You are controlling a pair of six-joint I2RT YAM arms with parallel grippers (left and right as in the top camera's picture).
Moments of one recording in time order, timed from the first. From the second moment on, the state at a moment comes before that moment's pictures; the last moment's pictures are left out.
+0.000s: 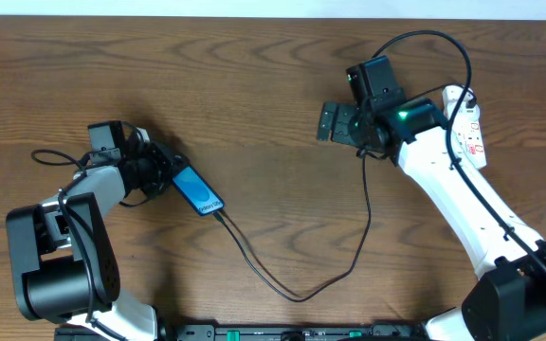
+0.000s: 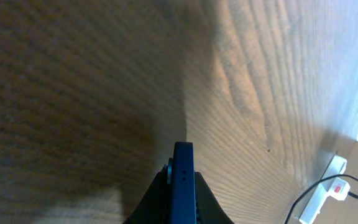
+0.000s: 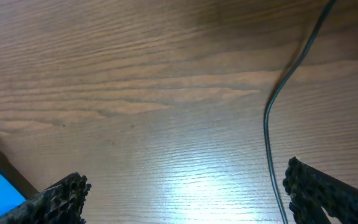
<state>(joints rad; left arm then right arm) 0.22 1.78 0.82 -0.20 0.62 -0.66 0.40 1.66 1.40 -0.82 0.02 0.58</state>
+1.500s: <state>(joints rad) 0.22 1.74 0.84 -0.34 0.65 -0.65 0.42 1.66 1.40 -0.81 0.02 0.58</state>
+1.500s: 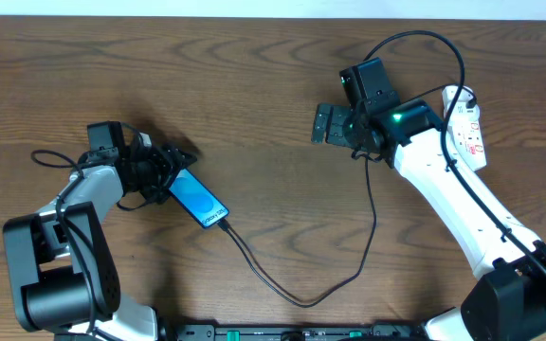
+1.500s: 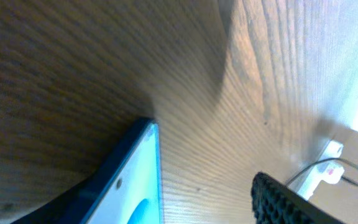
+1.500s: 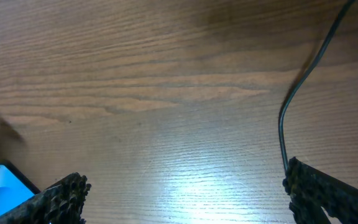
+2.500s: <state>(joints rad) 0.22 1.73 0.86 -0.41 0.66 -0.65 0.42 1.66 1.40 -0.77 -0.01 0.59</state>
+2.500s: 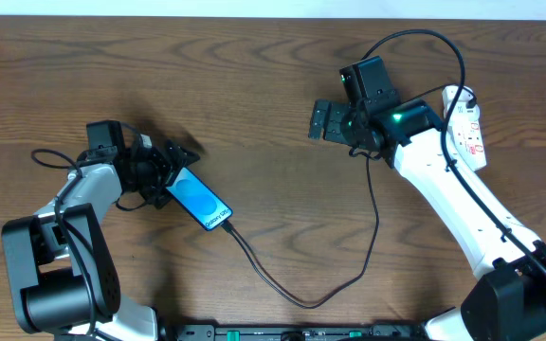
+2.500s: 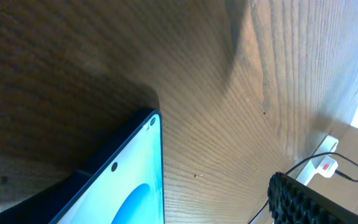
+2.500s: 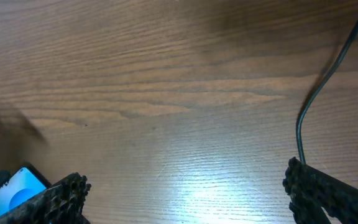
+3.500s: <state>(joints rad) 0.22 1.75 0.98 -0.66 0.47 -0.58 0.42 1.66 1.40 -0.76 -0.01 0.59</state>
